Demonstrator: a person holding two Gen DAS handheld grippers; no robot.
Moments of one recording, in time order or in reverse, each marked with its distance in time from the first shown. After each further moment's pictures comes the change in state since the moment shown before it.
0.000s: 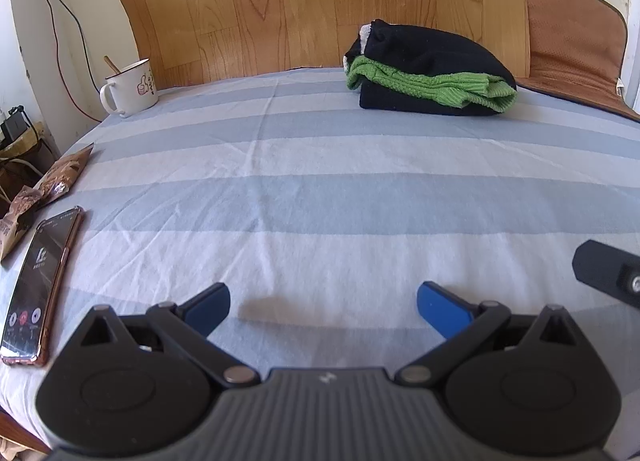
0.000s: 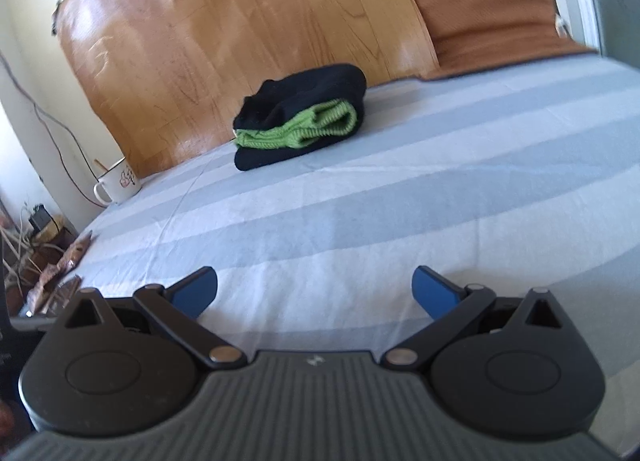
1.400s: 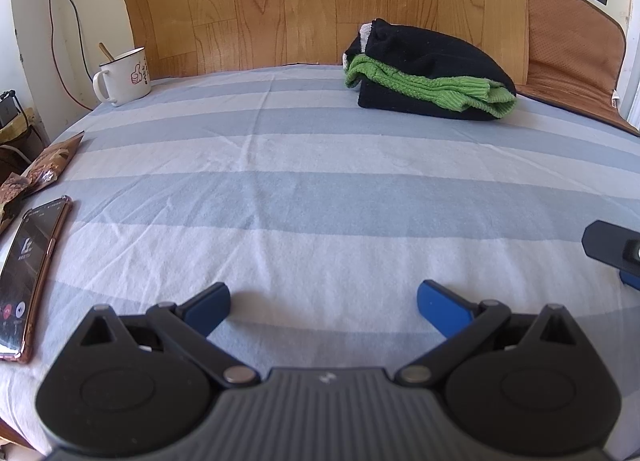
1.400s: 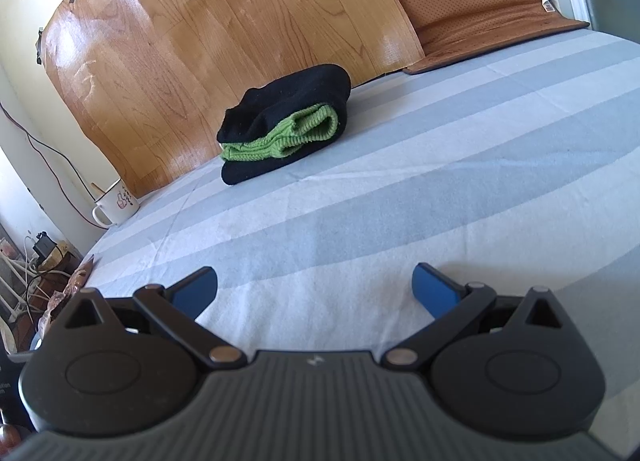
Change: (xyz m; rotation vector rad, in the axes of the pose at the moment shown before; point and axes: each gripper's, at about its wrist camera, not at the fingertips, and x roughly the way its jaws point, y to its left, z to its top) left arm 0.005 0.006 0.000 -0.035 0.005 -0.044; right arm 0.008 -0.025 0.011 0.111 0.018 0.035
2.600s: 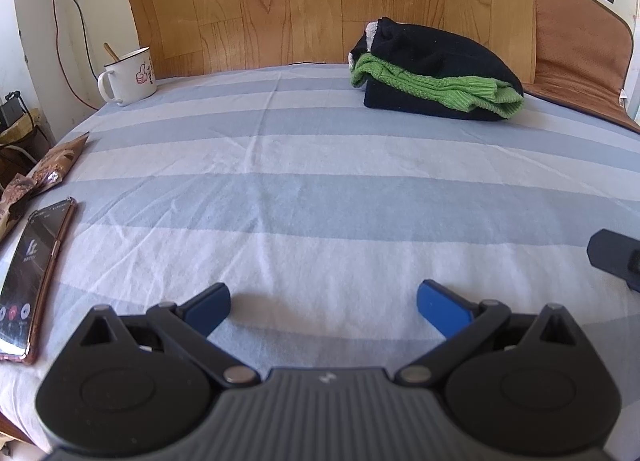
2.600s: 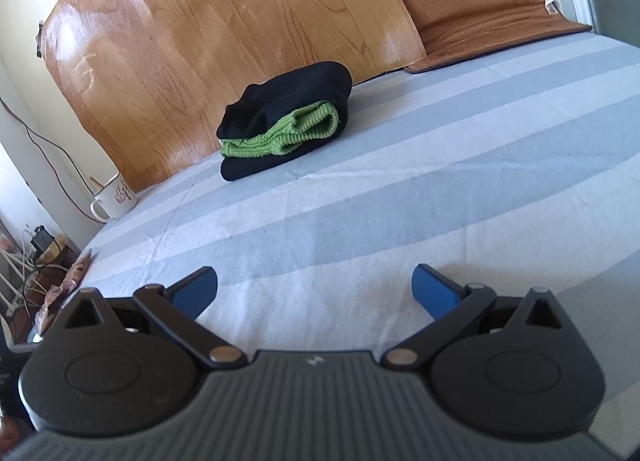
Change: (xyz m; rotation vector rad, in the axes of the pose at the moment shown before) left arm 0.002 0.000 0.003 -0.008 0.009 0.017; right arm -0.001 0.004 0.000 -0.009 0.010 -0.013
